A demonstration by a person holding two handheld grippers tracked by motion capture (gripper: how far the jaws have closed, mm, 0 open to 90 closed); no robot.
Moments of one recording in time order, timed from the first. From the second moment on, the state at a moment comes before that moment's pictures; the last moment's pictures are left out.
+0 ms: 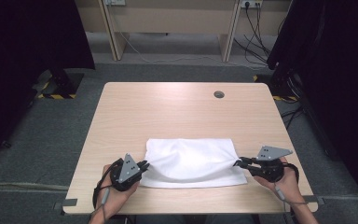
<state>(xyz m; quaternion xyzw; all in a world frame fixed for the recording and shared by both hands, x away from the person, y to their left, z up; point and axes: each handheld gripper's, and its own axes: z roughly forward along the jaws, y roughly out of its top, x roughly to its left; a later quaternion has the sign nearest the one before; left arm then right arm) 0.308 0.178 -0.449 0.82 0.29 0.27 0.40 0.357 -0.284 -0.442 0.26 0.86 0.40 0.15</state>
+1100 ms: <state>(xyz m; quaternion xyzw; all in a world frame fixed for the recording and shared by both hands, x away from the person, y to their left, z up) 0.342 0.153 -0.447 0.85 0.29 0.21 0.38 0.369 -0.261 -0.437 0.29 0.87 0.37 0.12</state>
